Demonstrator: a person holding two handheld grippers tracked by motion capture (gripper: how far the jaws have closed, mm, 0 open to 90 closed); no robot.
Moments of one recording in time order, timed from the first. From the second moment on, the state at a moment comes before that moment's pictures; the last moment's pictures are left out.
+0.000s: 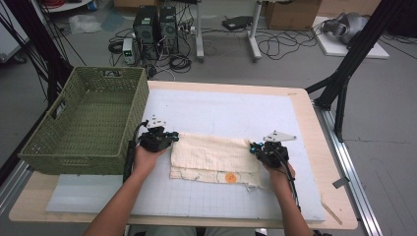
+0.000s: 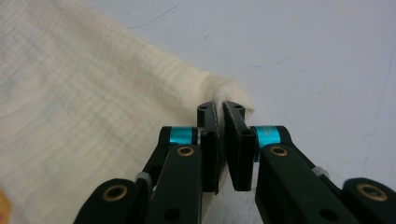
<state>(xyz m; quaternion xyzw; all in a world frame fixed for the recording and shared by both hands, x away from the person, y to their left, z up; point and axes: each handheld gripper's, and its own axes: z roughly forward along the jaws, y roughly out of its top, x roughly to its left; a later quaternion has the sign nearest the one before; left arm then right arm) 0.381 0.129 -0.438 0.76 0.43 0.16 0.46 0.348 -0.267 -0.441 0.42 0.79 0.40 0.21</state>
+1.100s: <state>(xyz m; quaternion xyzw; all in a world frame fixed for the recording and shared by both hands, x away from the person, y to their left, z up) 0.384 0.135 -0.442 0.73 0.47 0.15 0.47 0.374 -0.264 -0.428 0.44 0.77 0.39 0.23</state>
